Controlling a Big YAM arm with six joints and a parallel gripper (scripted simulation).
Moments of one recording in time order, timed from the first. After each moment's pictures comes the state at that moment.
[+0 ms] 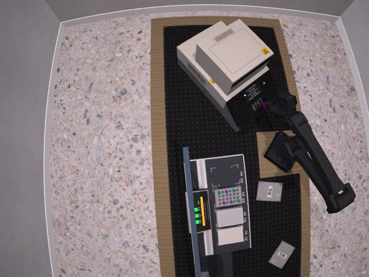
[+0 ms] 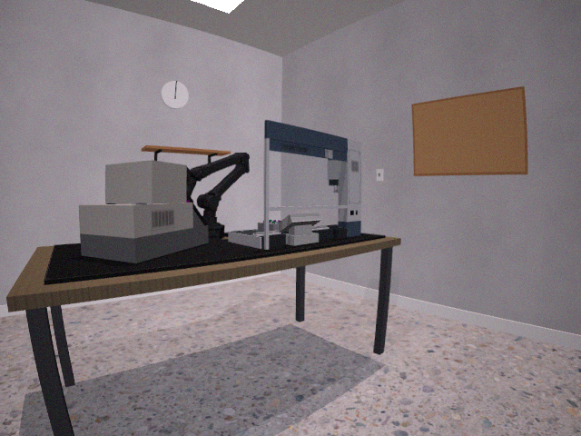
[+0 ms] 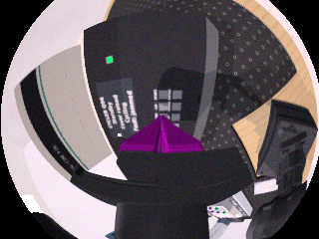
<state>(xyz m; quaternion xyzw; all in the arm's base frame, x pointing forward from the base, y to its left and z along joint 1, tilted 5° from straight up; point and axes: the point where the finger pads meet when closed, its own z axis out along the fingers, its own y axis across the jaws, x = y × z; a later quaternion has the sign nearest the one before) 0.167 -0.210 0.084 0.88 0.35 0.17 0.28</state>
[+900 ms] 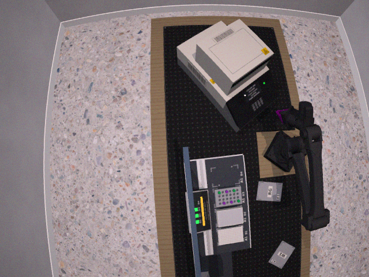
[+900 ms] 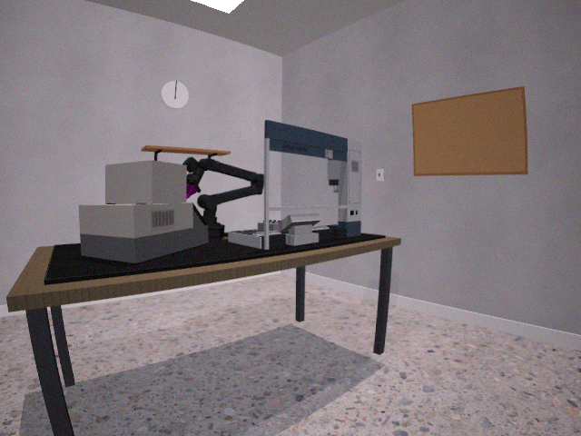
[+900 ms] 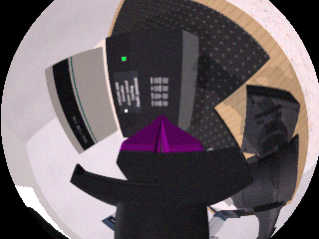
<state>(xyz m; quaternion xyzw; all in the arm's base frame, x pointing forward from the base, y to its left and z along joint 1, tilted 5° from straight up) 0.109 -0.164 0.148 0.88 0.34 0.16 0.30</state>
